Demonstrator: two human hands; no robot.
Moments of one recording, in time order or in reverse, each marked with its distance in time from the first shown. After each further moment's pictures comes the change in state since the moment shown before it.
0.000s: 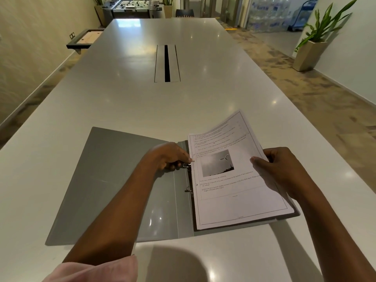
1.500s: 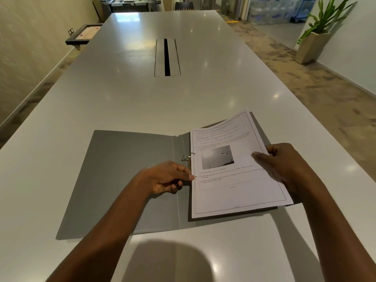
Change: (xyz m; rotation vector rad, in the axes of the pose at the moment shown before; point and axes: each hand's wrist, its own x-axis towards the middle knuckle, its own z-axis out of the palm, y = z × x) left_hand -0.038 -0.063 0.026 -0.335 -0.310 0.012; right_hand -0.003 0.010 -0.003 0.071 -0.063 0.054
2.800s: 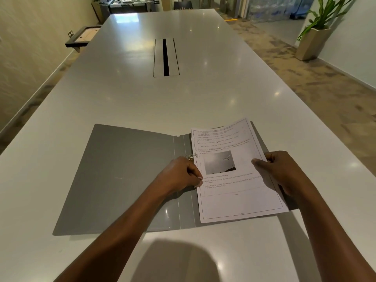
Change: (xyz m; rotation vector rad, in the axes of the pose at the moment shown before) left_hand -0.002 0.008 0.043 0.636 0.335 0.300; right_hand 0.015 0.037 0.006 -0.070 0.036 0.011
